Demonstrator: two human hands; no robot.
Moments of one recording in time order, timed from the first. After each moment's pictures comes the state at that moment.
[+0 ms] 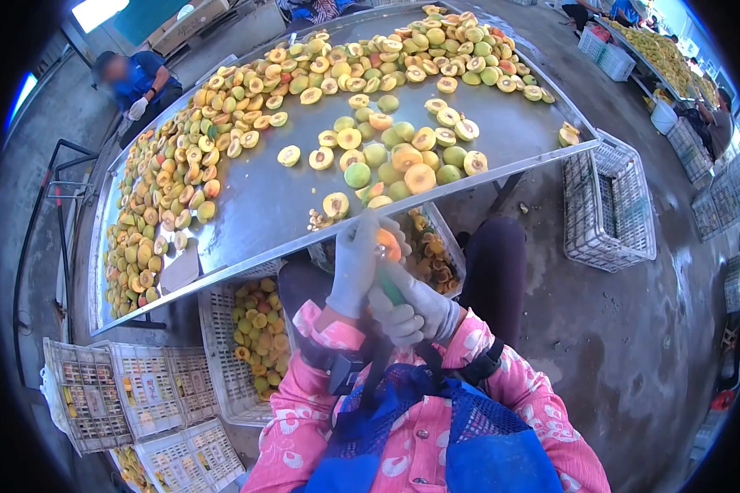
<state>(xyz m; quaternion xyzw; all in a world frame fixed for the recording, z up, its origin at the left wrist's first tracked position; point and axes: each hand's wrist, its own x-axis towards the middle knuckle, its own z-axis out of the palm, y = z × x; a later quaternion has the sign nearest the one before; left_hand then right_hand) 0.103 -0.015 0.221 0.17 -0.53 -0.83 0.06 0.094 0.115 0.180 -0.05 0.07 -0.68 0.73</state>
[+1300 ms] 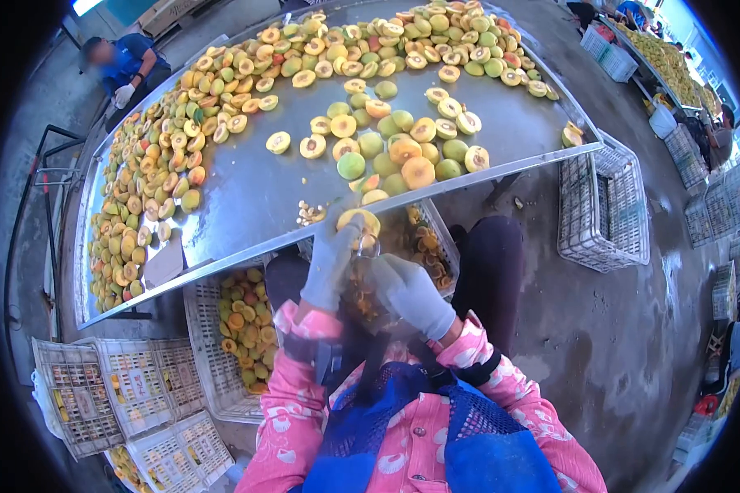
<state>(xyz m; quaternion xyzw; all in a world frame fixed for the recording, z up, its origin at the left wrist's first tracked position) 0.099 -0.053 0.195 0.18 -0.66 -0.72 0.11 0.093 0.100 0.193 -0.13 0.65 -0.68 0.33</state>
